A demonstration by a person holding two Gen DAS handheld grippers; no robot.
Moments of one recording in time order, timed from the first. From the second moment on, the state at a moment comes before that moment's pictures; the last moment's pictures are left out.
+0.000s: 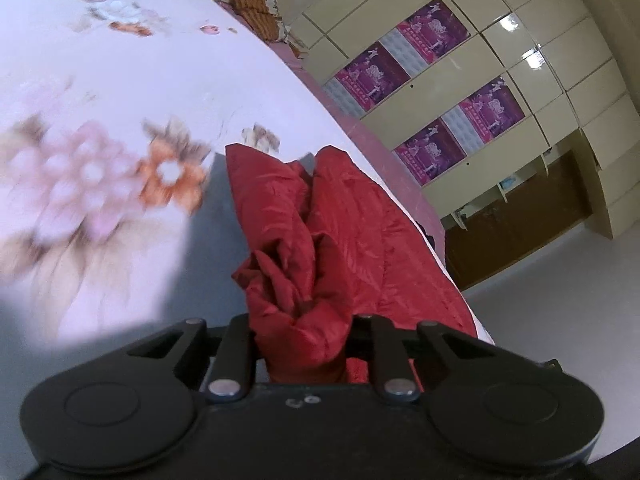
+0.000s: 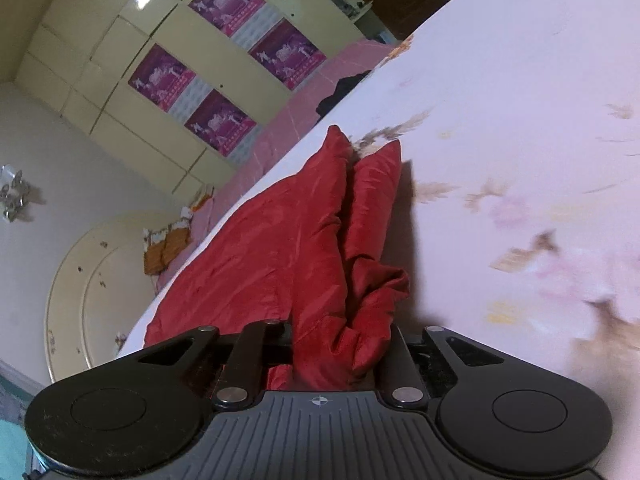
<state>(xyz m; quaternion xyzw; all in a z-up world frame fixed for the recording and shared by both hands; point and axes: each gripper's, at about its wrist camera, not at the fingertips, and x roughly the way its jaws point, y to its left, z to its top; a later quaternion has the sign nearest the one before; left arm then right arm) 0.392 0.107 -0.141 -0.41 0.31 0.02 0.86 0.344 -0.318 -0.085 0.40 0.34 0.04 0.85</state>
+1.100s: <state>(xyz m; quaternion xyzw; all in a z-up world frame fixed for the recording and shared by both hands) 0.166 0.040 -0.132 -0.39 0.32 0.05 0.86 0.131 -0.383 -0.072 0.38 0.38 0.07 0.84</state>
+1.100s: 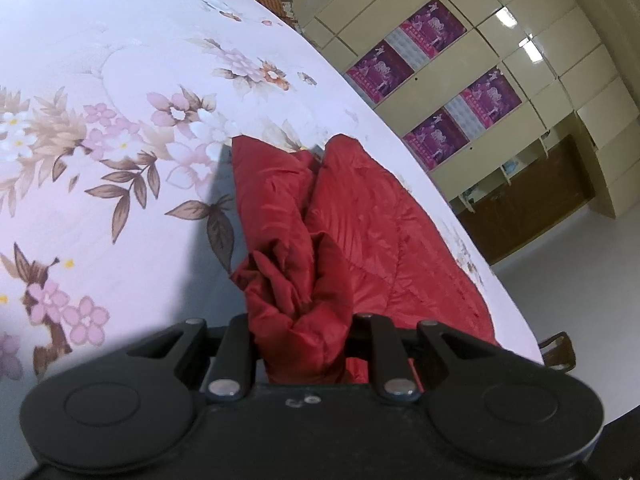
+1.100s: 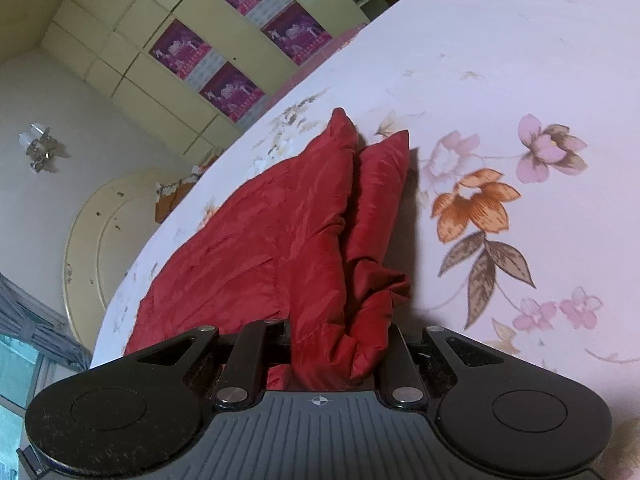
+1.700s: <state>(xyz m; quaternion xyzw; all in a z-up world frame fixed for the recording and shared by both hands) 0.179 0.057 -0.150 -0.41 0.32 0.03 0.86 0.120 -0.401 -0.054 0.37 0.34 -0.03 0.87</state>
